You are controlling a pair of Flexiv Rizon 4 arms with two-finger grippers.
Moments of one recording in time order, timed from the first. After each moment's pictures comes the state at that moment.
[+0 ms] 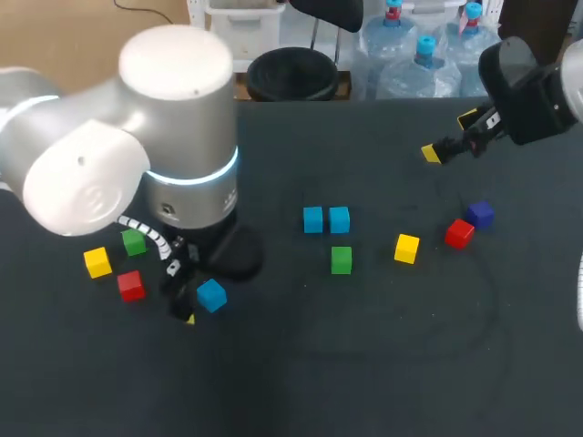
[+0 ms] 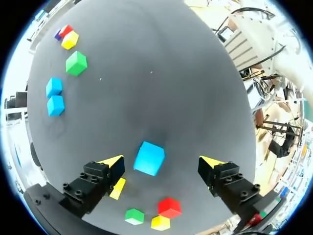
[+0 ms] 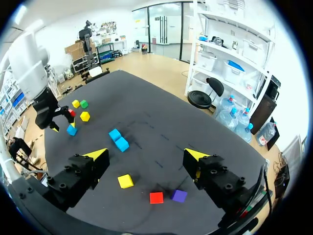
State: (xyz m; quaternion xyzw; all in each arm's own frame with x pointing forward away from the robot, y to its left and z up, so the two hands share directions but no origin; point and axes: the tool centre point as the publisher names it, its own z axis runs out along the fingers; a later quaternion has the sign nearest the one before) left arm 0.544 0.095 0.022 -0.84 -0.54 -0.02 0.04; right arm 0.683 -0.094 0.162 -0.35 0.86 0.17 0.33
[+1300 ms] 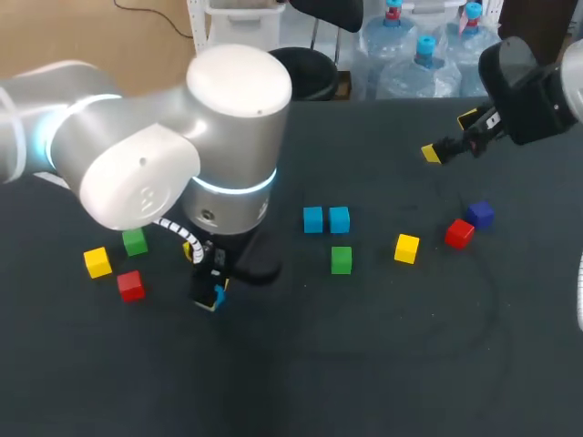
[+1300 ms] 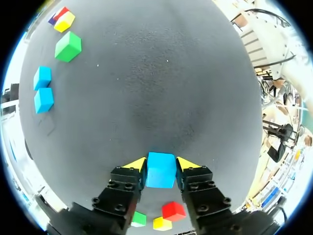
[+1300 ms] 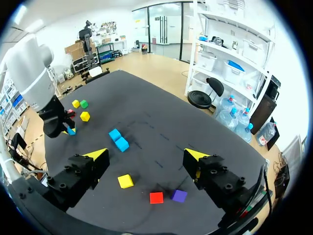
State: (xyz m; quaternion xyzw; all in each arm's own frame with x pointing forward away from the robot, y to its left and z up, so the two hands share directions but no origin) left arm 0.555 0.088 0.000 -0.83 -0.56 -0.05 0.09; right arm 0.683 -0.094 0.162 -0.35 0.86 0.17 0.33
